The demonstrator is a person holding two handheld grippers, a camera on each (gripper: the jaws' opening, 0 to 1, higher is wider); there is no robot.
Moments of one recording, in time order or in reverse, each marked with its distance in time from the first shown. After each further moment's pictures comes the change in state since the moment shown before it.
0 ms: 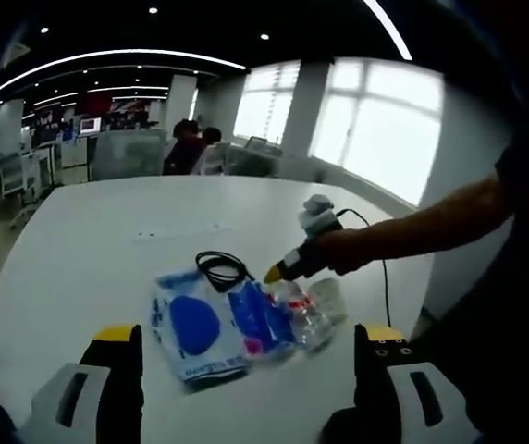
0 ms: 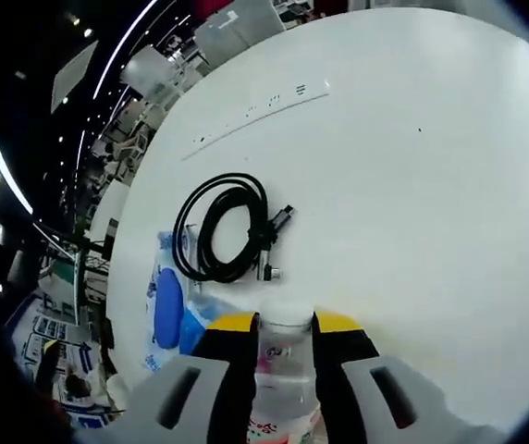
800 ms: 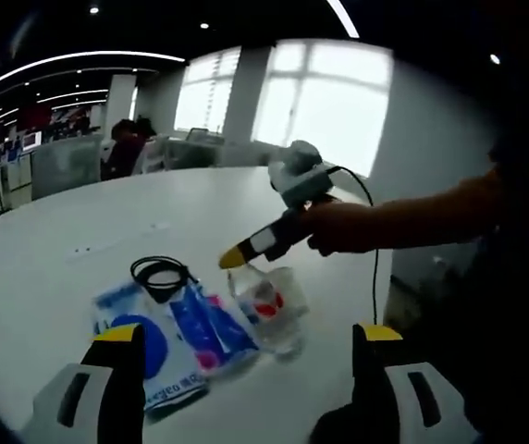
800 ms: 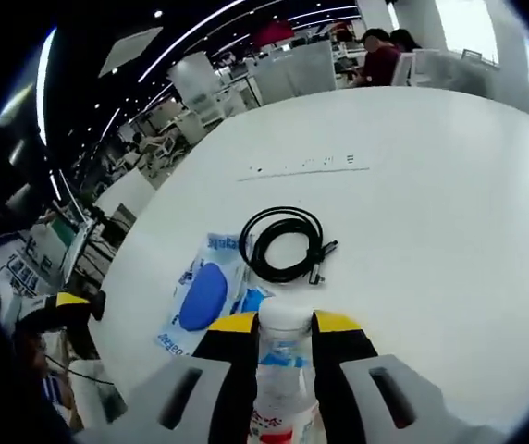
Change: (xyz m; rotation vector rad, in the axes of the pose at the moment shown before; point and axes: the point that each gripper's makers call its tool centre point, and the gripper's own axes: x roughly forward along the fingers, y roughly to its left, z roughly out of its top) left arm 0.043 -0.064 -0.002 0.157 0.047 -0.240; right arm -0.069 0.050 -0.005 -0.283 -0.246 -0.013
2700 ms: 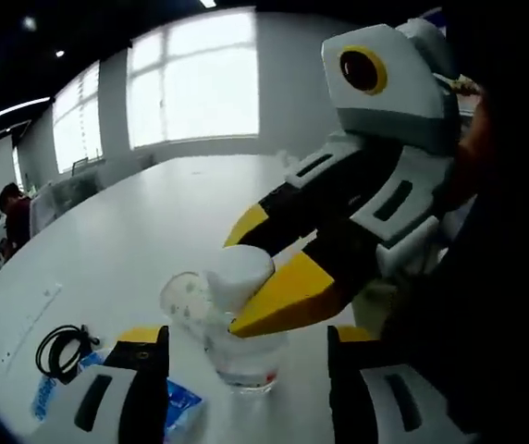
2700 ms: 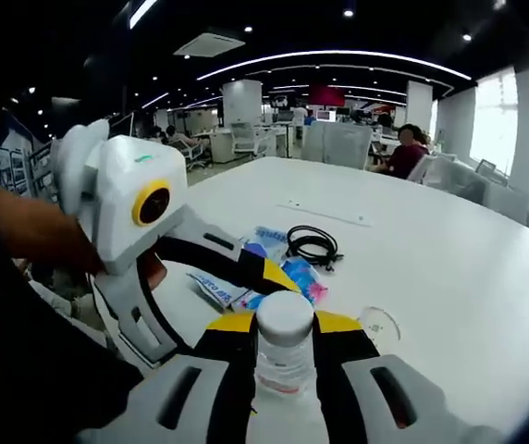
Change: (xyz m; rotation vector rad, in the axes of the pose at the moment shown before) left arm 0.096 -0.099 -0.026 0.464 0.063 -0.370; right arm -0.128 0.053 -0.074 -0.360 -0.258 -0.058
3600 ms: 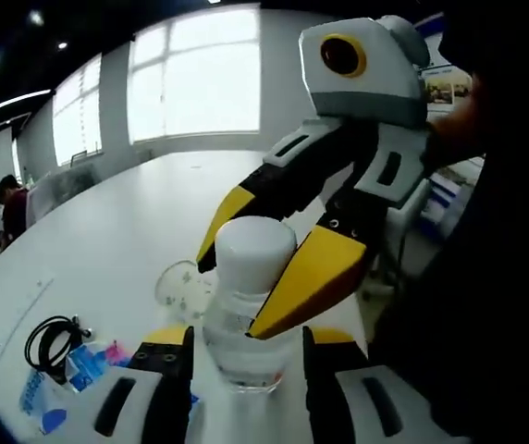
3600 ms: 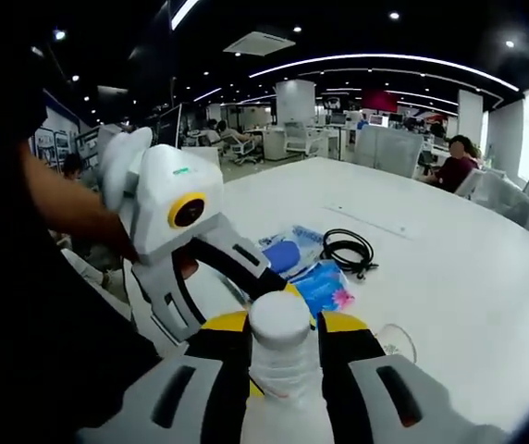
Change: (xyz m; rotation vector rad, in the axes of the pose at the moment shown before) left arm 0.012 0.005 -0.016 -0.031 0.007 -0.005; right arm 0.010 0.005 -0.003 -0.126 -0.003 0.242
